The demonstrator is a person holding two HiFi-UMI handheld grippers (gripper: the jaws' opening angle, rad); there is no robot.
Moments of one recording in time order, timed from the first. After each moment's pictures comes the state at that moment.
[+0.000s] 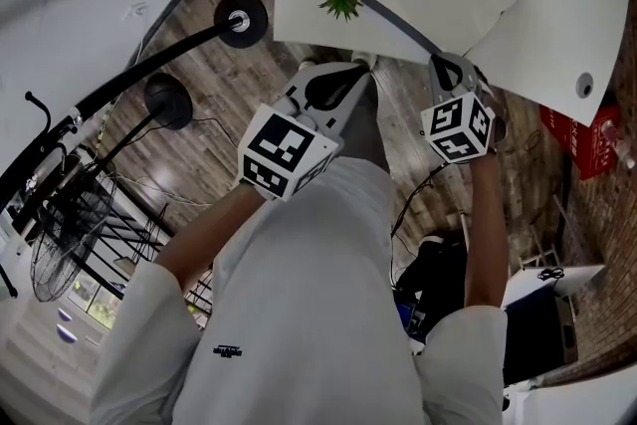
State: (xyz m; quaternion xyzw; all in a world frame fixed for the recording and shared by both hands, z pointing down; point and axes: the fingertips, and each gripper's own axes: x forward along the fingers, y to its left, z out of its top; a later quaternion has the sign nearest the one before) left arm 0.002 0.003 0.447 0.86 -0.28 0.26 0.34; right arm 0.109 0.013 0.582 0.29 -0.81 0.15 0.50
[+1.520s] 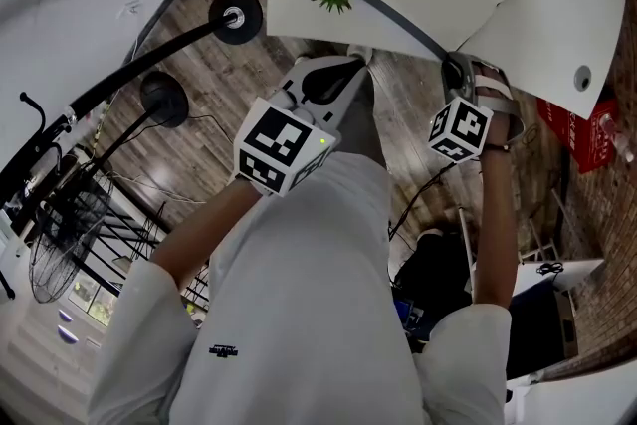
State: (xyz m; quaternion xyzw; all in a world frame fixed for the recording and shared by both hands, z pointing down) left arm 0.006 0.005 0.449 0.86 -0.27 0.27 0.34; right arm 0.148 0.039 0.600 0.16 -0.75 -0.02 0.64
